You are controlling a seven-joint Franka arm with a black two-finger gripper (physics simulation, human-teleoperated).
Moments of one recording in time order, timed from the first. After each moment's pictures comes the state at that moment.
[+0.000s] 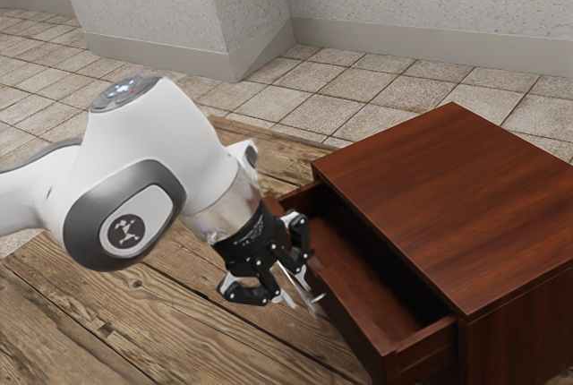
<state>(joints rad) -0.29 -0.36 0.07 -2.22 -0.10 2.15 -1.53</state>
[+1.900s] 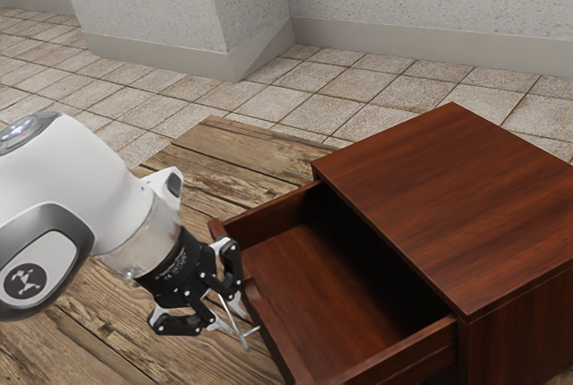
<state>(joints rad) -0.26 -0.63 0.09 -2.45 -0.06 2.16 -1.52</state>
